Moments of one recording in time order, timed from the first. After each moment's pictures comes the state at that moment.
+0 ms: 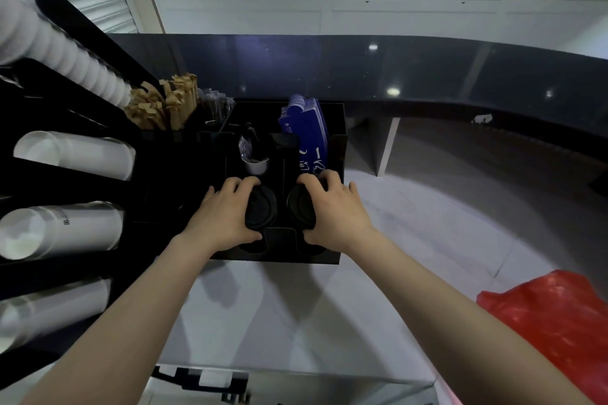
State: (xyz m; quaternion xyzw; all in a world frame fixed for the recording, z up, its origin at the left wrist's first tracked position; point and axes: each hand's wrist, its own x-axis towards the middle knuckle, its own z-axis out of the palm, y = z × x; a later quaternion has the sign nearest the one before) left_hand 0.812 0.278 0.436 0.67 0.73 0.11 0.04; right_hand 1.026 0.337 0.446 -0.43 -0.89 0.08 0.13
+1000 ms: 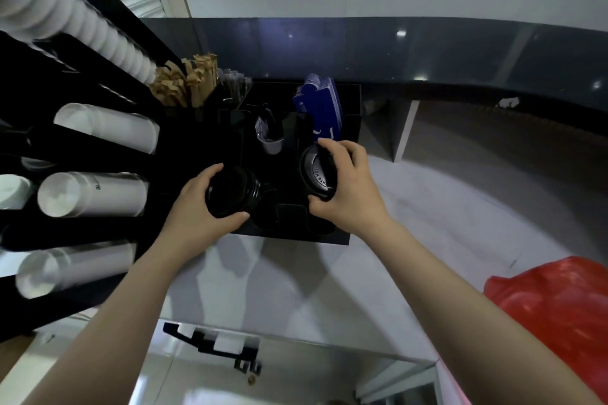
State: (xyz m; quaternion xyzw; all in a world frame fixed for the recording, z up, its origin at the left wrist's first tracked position) left_hand 0.806 0.196 0.445 0.52 0.75 0.38 0.12; right_hand 1.037 0.324 0.447 -0.37 -0.82 0.25 0.35
